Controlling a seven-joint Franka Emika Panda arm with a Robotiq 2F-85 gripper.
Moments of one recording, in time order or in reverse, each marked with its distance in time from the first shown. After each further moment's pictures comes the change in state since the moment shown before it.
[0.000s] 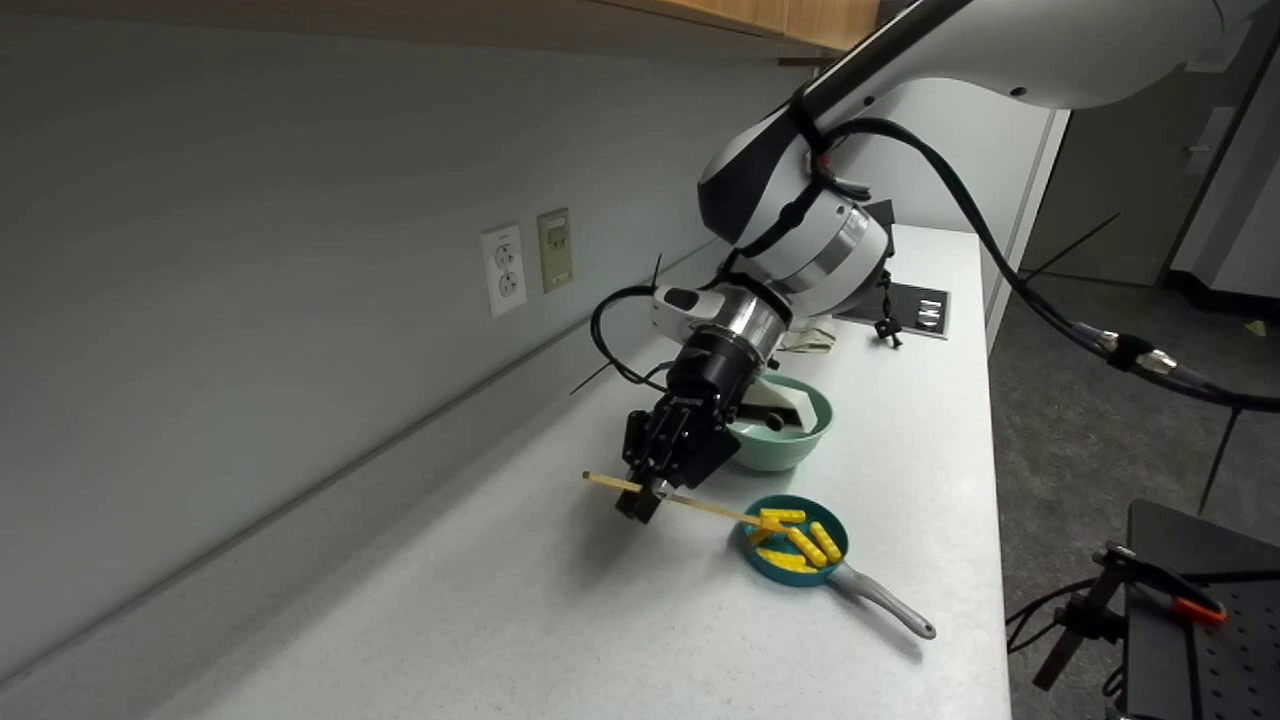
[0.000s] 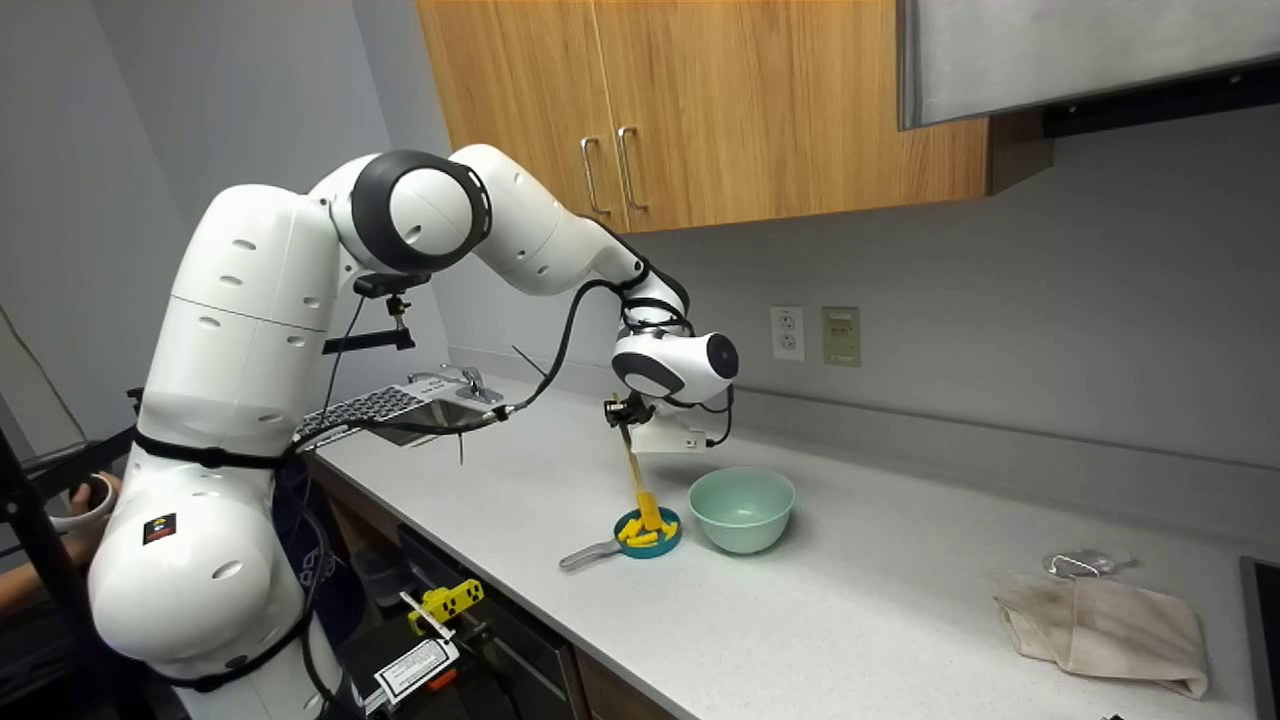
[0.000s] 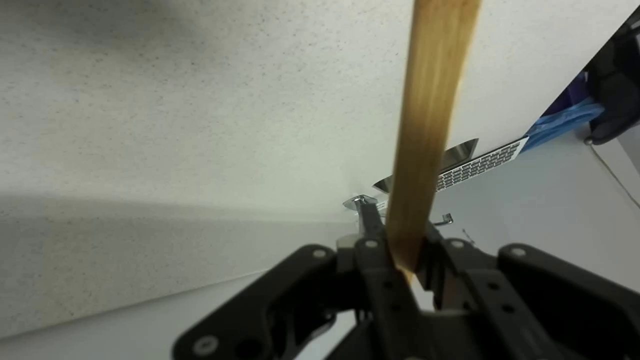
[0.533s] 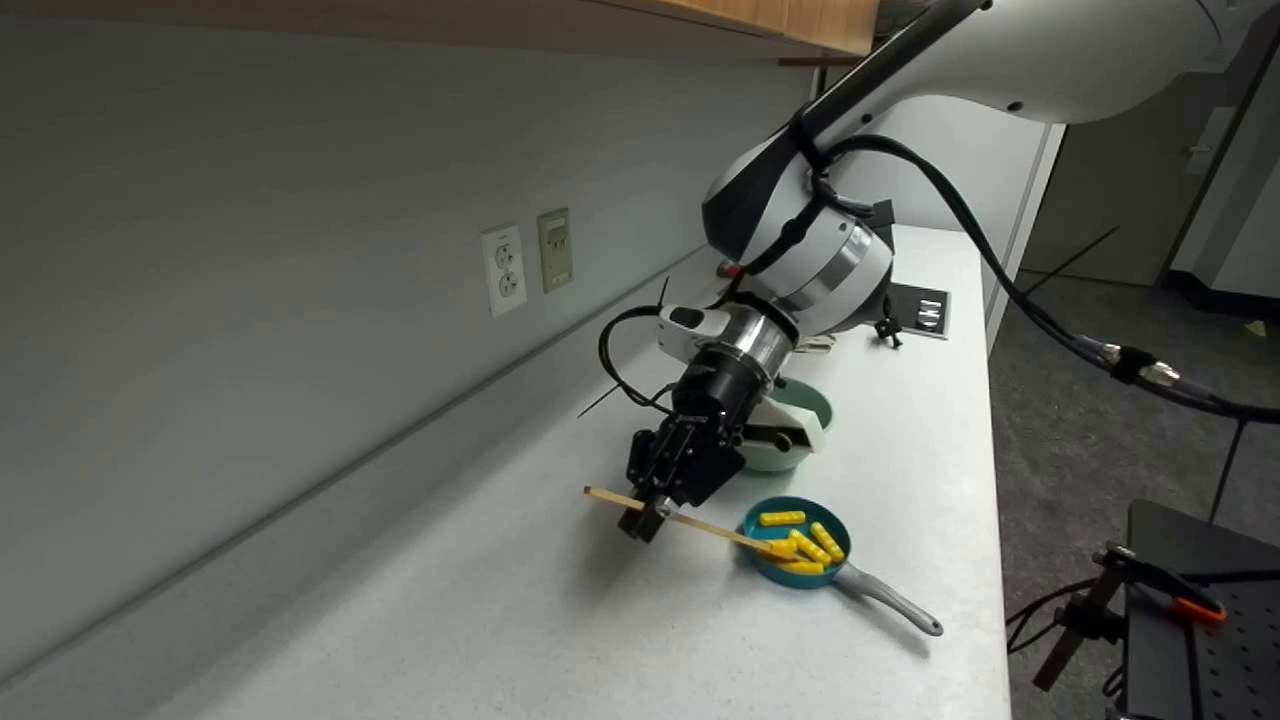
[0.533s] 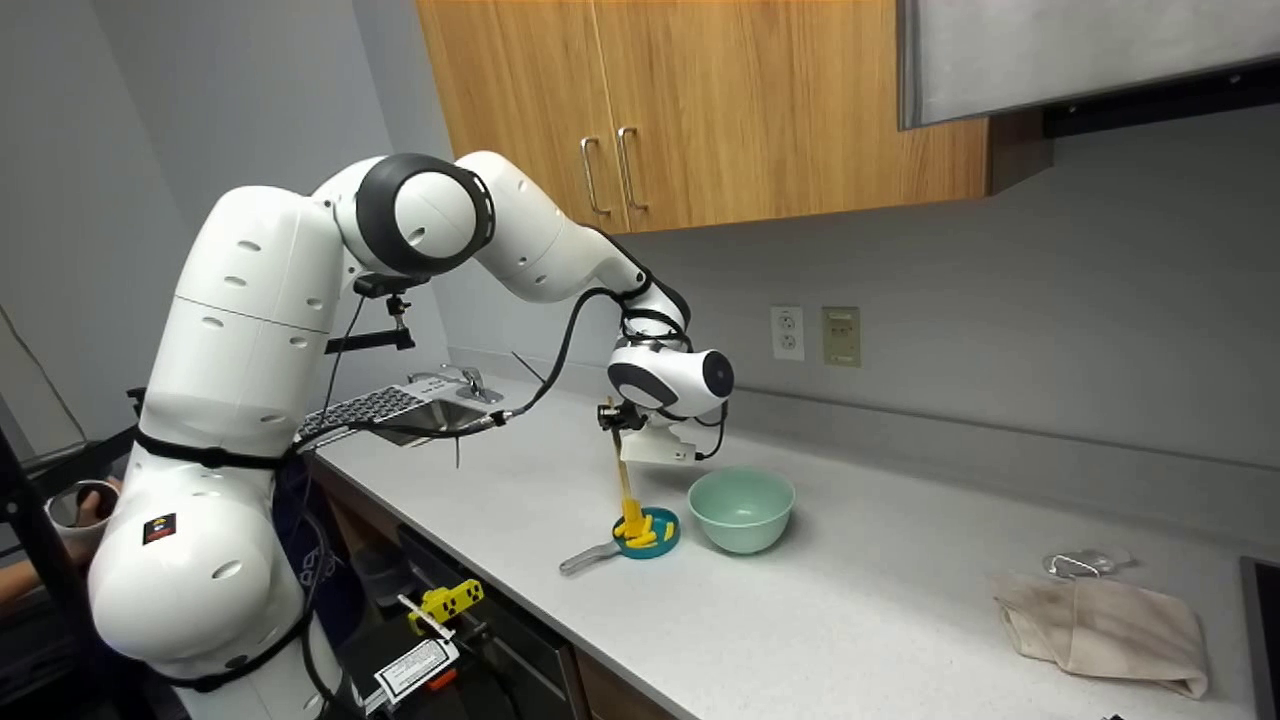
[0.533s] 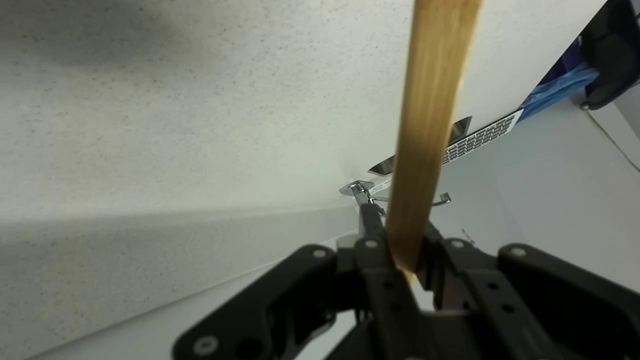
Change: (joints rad) arm -0.001 0.011 0.006 -0.030 0.067 -0.024 0.005
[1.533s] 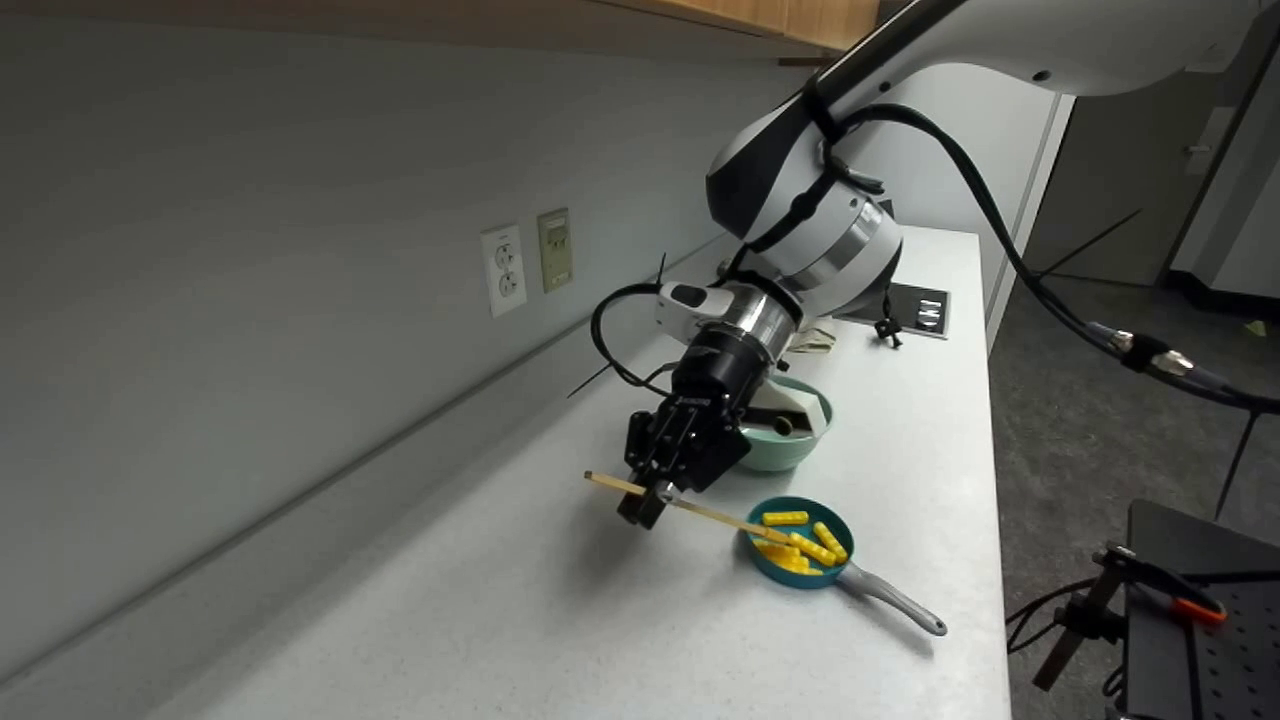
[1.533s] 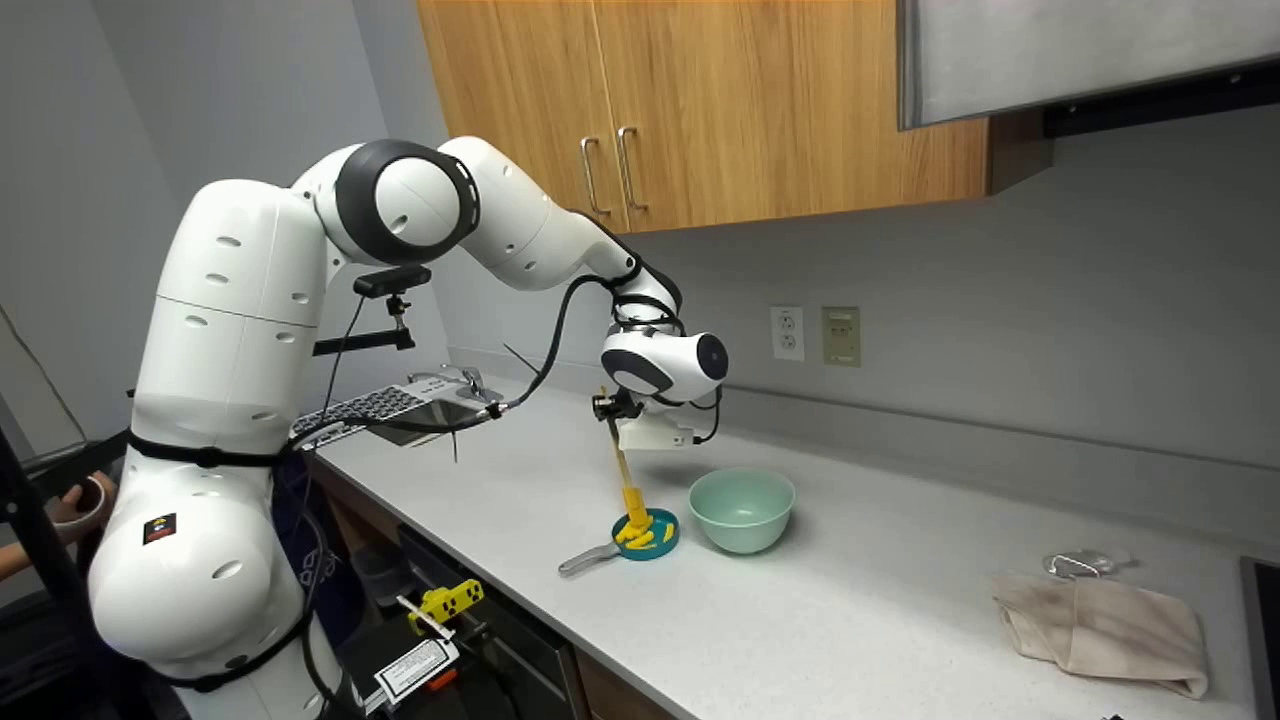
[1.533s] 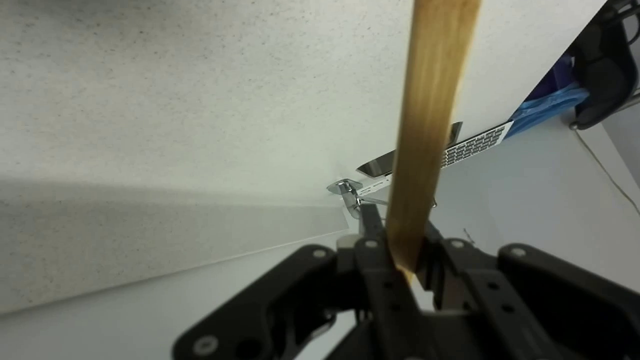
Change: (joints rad) arm 0.001 -0.052 0.010 -0.019 -0.022 0.001 -0.028
